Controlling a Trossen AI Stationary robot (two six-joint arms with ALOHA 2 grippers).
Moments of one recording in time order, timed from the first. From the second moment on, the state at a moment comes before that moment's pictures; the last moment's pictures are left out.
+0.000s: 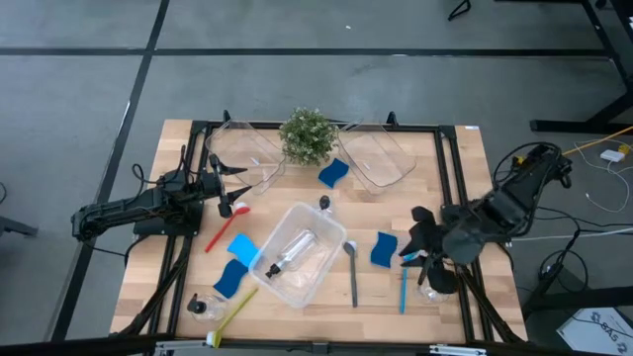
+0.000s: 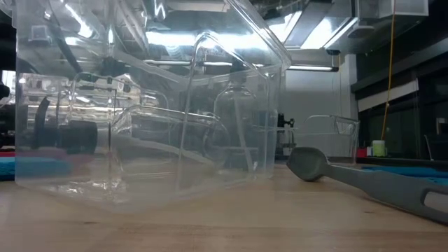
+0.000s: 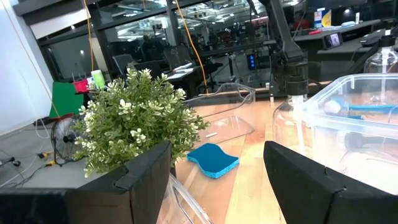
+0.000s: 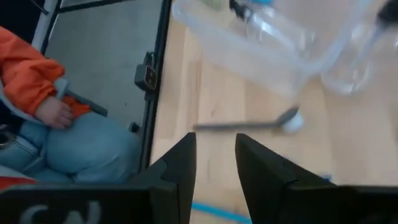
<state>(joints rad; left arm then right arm) 0.28 0.00 0.01 0.03 -0.06 0.18 0.69 1.17 1.34 -0.97 0.24 0.64</state>
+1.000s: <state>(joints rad) 0.28 0.00 0.01 0.03 -0.06 0.18 1.18 1.20 1.16 -1.43 0.22 1.71</state>
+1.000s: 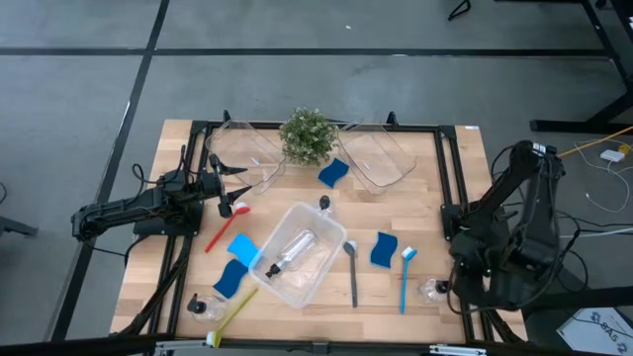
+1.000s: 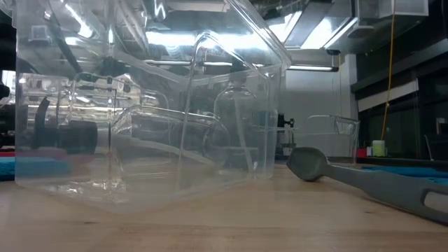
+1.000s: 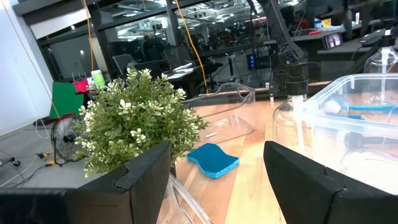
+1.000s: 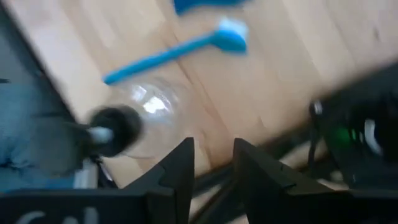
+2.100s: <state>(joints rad) 0.28 0.00 0.01 0.03 -0.06 0.18 1.30 1.19 1.21 -1.27 0.31 1.69</state>
